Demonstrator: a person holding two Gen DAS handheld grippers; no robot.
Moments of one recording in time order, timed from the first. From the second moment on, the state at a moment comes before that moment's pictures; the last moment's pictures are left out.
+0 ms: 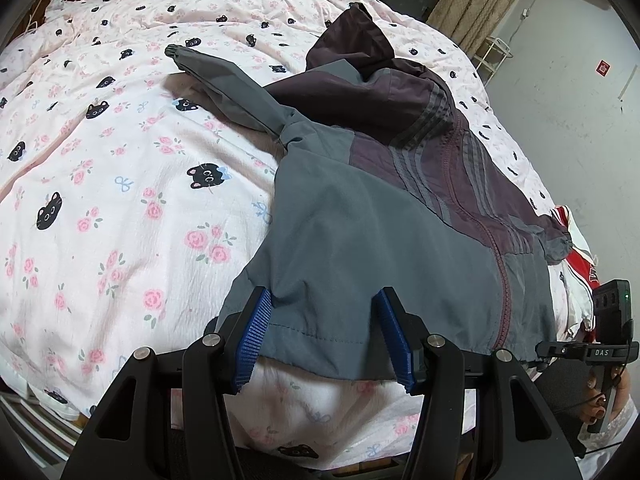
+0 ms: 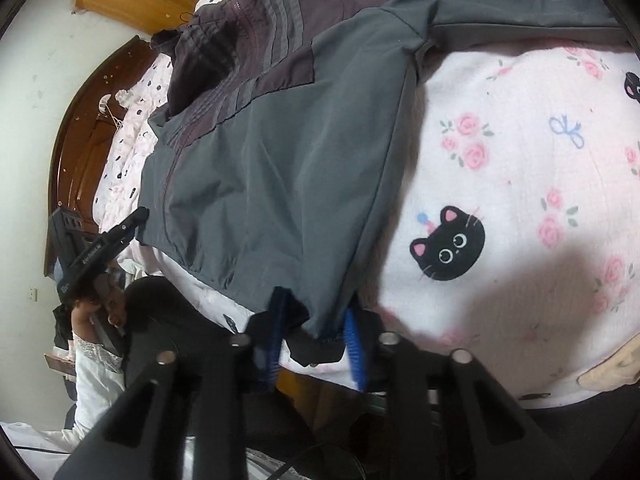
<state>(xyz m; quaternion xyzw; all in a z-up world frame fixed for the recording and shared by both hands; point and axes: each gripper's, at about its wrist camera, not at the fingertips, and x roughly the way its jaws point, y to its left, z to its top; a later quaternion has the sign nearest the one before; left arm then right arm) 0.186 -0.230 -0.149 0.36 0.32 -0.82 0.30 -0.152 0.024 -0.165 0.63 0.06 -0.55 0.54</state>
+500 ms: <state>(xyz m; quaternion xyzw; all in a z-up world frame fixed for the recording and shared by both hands) 0.205 -0.230 -0.140 0.37 0.33 -0.81 0.31 -0.168 0.038 -0.141 0.62 0.10 -0.55 0.55</state>
